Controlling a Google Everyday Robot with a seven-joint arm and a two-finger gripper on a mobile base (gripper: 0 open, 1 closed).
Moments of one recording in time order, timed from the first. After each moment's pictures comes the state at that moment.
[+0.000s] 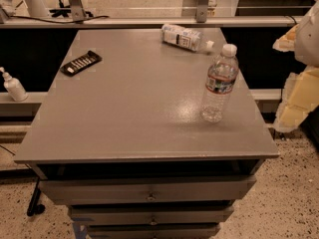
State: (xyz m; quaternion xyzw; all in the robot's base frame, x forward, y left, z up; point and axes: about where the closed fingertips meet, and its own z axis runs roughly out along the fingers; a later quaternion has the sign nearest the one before) arm 0.438 -0.217 0.976 -0.60 0.78 -0.03 0.16
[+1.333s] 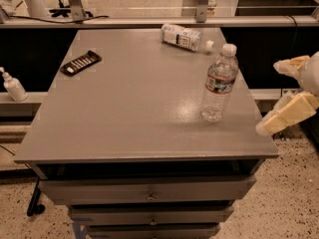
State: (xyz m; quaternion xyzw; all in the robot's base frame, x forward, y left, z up) arm 0.470 -0.226 0.921 -0.51 0.78 0.11 0.33
